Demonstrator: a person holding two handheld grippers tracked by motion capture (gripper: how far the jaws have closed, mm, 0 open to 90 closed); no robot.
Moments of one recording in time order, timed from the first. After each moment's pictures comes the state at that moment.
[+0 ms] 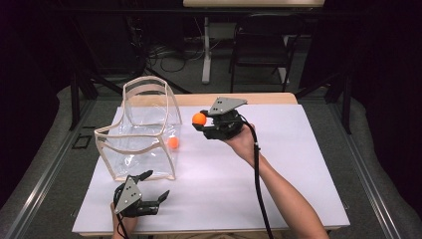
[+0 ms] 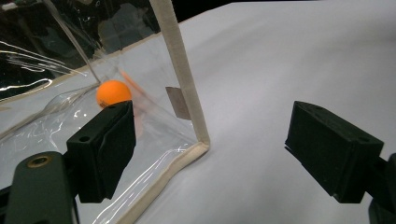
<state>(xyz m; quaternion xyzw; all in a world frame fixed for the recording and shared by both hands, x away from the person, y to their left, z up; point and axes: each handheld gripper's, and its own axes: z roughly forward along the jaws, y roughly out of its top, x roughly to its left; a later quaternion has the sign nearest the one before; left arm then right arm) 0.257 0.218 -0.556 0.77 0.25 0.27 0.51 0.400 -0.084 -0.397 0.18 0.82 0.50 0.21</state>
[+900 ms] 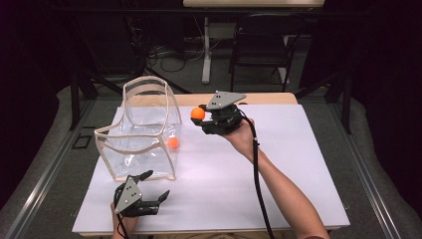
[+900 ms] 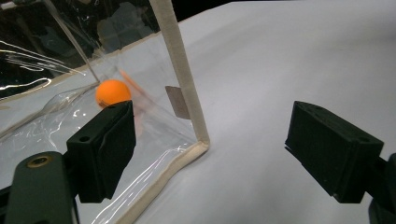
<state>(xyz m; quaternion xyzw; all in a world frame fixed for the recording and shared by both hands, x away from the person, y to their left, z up) 0.257 0.218 -0.556 0.77 0.25 0.27 0.51 0.404 -0.080 -0.383 0.17 0.82 0.50 0.23</state>
